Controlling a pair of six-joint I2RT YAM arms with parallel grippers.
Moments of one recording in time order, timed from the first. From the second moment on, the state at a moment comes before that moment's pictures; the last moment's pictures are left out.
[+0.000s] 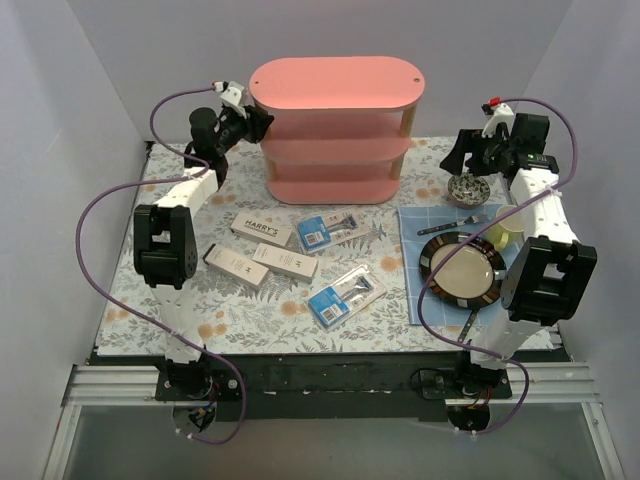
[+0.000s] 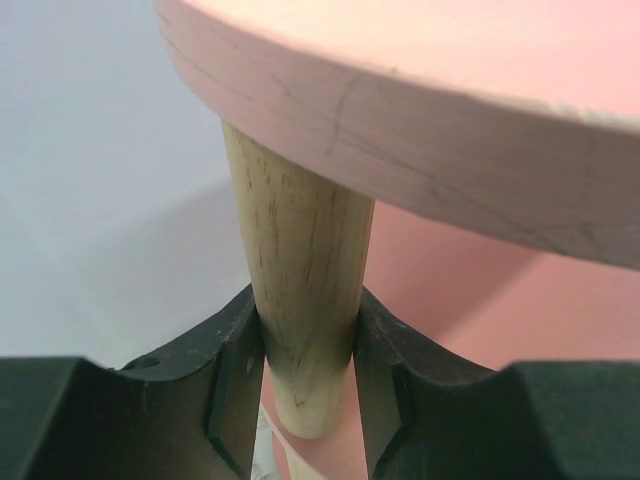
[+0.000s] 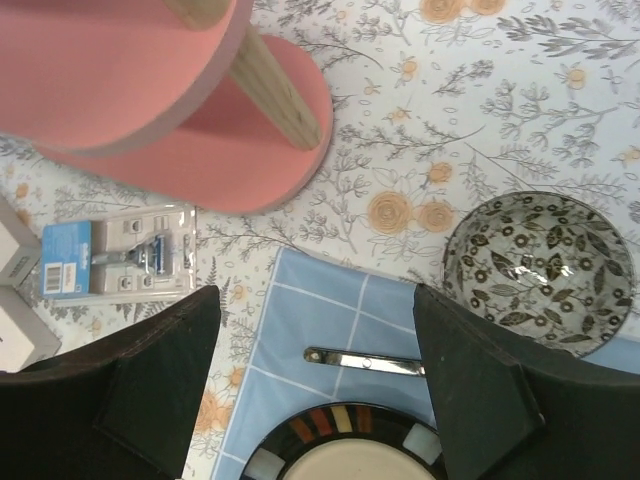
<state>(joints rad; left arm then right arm) -0.11 2.06 1.63 0.54 0.55 -0.04 -0.16 1.71 1.54 -0.45 -0.58 -0.06</state>
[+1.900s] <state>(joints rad) -0.09 1.14 1.12 -0.56 0.47 -0.13 0.74 1.88 1.49 -0.65 -0.49 -0.54</state>
